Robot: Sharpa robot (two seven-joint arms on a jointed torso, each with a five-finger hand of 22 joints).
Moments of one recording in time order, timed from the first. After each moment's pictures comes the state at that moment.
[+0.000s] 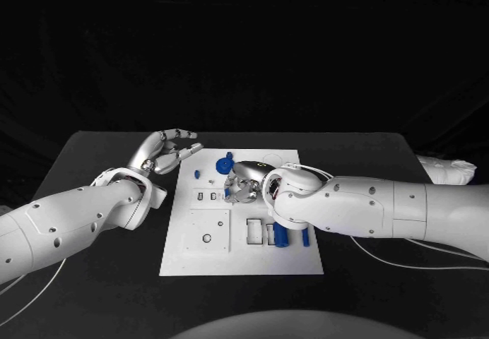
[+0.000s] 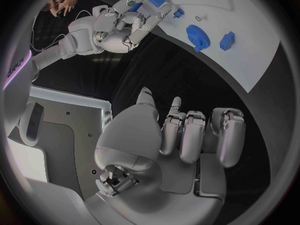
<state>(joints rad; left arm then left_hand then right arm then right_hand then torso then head) 1.19 -0.71 -0.19 1.25 -0.66 -0.62 0.52 1.30 0.16 -0.27 0.29 0.22 0.66 0.18 0.31 0.07 1.47 0.15 1.57 1.31 1.46 0.11 1.57 1.31 0.01 1.46 0.23 1.57 1.31 1.19 -0.55 -0.18 1.46 -1.35 -0.33 -0.33 1.27 -0.03 0.20 -0.01 0.19 0.93 0.14 0.07 0.12 1.47 0.09 1.57 1.31 1.46 0.01 1.57 1.31 0.01 1.47 0.12 1.57 1.31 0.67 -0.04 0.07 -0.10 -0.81</state>
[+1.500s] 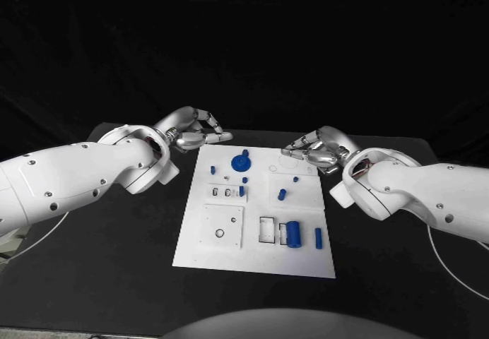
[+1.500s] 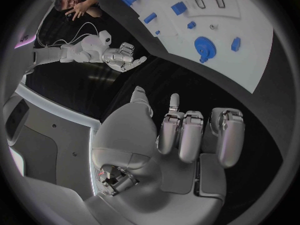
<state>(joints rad) 1.37 -0.78 -0.19 1.43 -0.88 -0.35 0.11 1.18 0.07 -0.27 0.29 0.23 0.58 0.17 0.71 0.36 1.47 0.11 1.57 1.31 1.47 0.07 1.57 1.31 0.01 1.47 0.19 1.57 1.31 1.30 -0.92 -0.19 1.68 -0.79 -0.55 -0.11 1.13 0.01 0.13 0.11 0.25 0.92 0.17 0.09 0.13 1.47 0.09 1.57 1.31 1.47 0.03 1.57 1.31 0.01 1.47 0.14 1.57 1.31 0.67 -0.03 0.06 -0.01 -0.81</state>
